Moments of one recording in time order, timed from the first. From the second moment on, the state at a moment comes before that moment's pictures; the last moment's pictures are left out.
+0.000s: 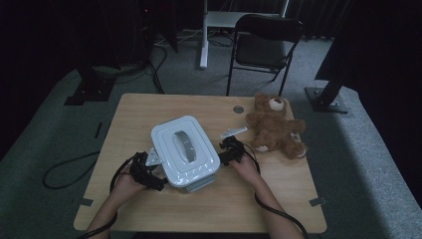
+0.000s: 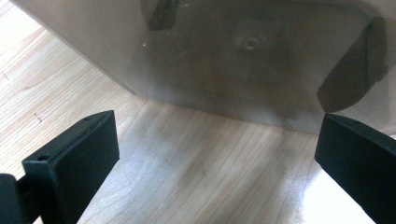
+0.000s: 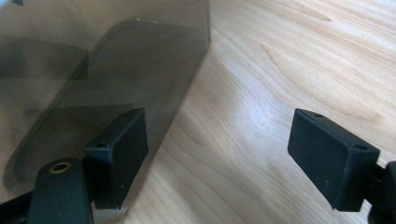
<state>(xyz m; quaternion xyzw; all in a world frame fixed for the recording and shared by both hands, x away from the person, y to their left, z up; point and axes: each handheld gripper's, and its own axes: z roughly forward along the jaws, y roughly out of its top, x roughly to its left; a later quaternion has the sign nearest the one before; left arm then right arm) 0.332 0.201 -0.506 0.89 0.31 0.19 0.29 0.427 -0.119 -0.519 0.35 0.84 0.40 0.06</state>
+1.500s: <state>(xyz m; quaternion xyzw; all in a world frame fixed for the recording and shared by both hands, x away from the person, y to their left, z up) 0.361 0.219 -0.497 0.85 0.39 0.21 0.28 0.468 -0.093 -0.511 0.37 0.82 0.43 0.09</state>
